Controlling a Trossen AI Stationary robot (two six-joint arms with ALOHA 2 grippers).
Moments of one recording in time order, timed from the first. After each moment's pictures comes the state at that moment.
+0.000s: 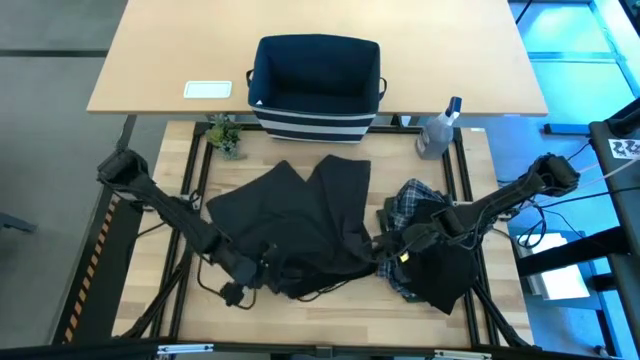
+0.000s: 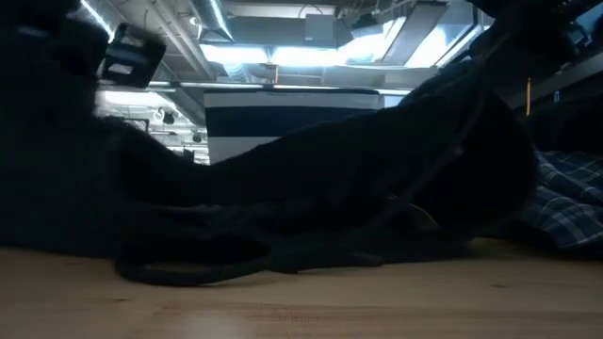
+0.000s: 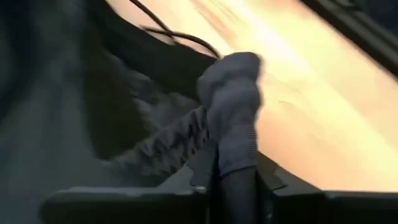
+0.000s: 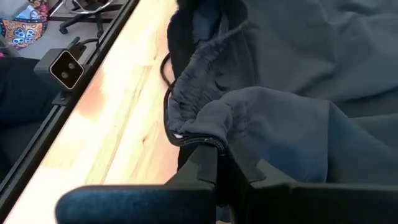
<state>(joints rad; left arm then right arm) -0.59 1.40 0.73 -0.21 -0.15 0.06 0.43 1.21 0.61 0.00 0.11 0.20</state>
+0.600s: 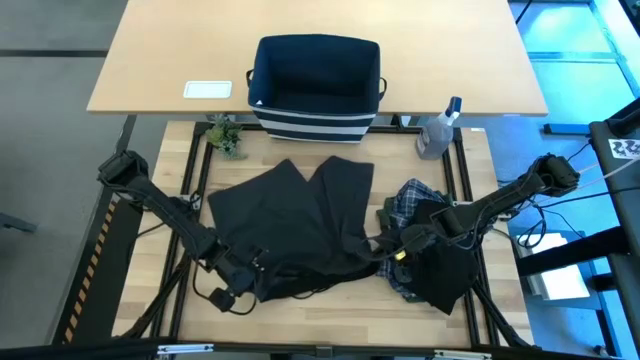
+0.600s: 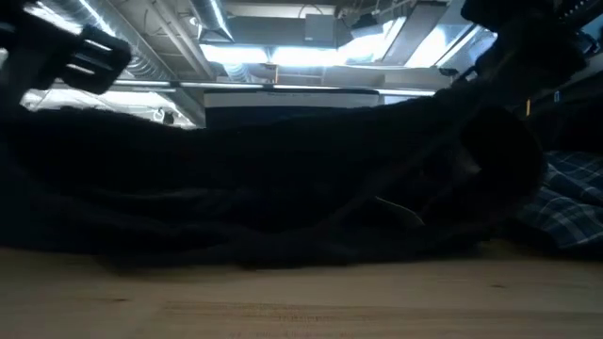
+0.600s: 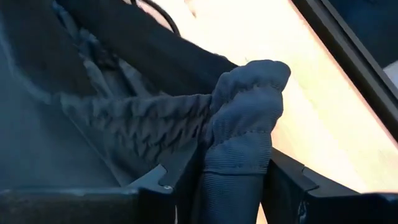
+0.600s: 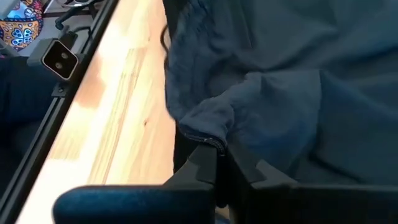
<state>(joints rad) -0.64 1.43 0.82 -0.43 -0.04 -0.13 0.43 1.22 0.61 -0.07 0.07 0.30</state>
